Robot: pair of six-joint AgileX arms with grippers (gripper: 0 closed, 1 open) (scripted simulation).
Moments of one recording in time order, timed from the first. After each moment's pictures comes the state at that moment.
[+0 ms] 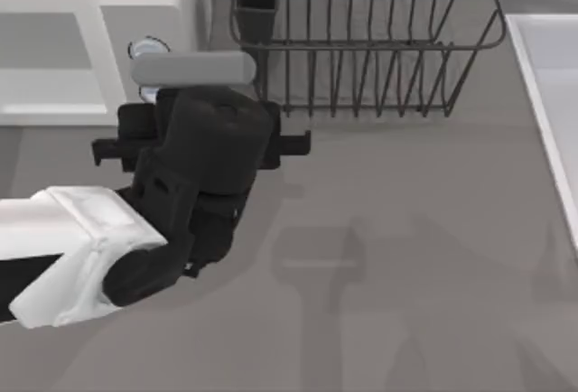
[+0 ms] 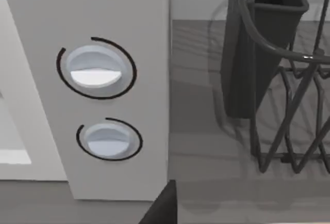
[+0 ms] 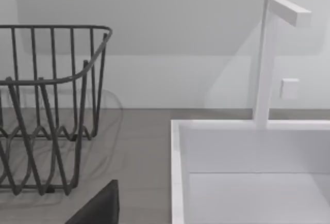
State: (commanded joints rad) left arm -0.80 1.51 0.74 0.28 -0.74 -0.32; right arm 0.00 0.00 0.00 0.00 0.00 0.00
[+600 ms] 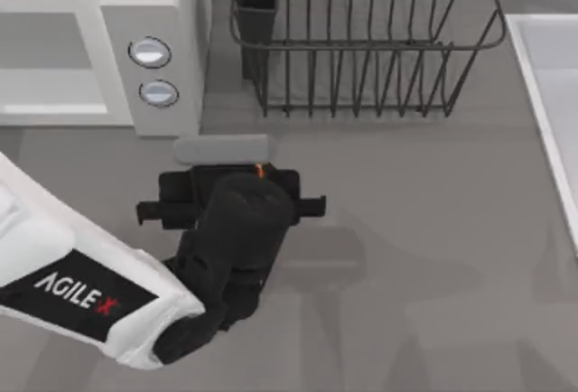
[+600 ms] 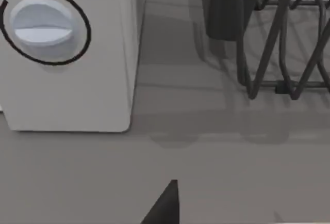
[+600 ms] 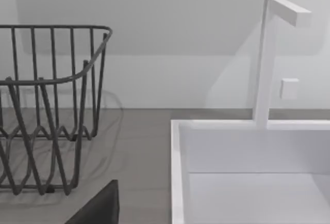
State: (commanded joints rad) left arm -0.83 1.87 0.62 0.79 -0.75 -0.33; right arm 0.00 0.00 0.00 0.00 0.00 0.00
